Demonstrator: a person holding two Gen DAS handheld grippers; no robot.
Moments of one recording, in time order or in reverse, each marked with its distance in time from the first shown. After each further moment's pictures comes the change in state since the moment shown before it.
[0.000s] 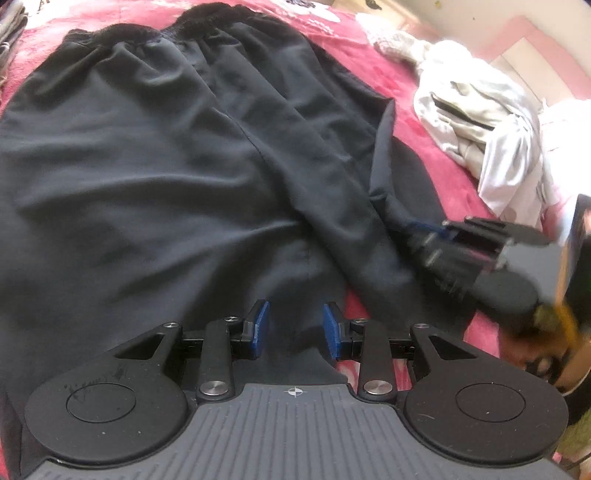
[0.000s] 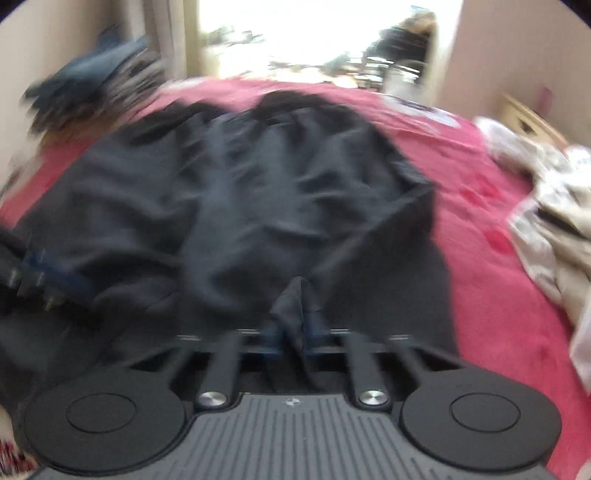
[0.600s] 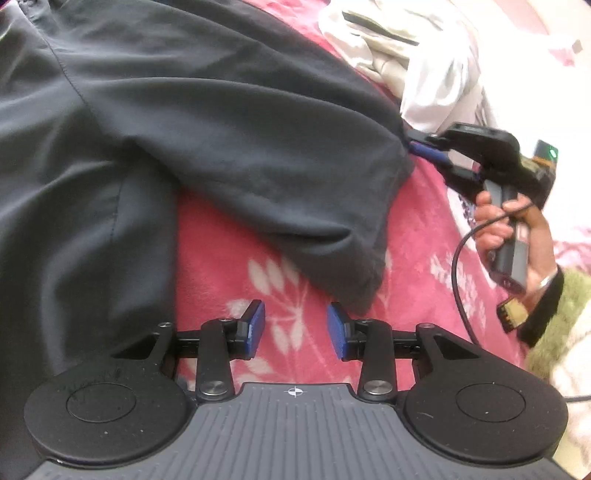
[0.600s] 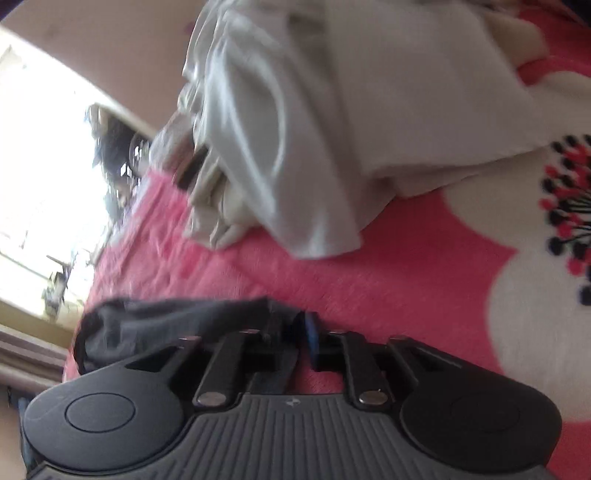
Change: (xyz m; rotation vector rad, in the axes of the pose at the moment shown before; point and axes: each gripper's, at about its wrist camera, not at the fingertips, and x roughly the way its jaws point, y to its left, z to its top) left arm 0.064 -0.073 -0.006 0.076 0.185 -0.200; right arm -0.041 -0.246 -0.097 1.141 -0.150 -0.096
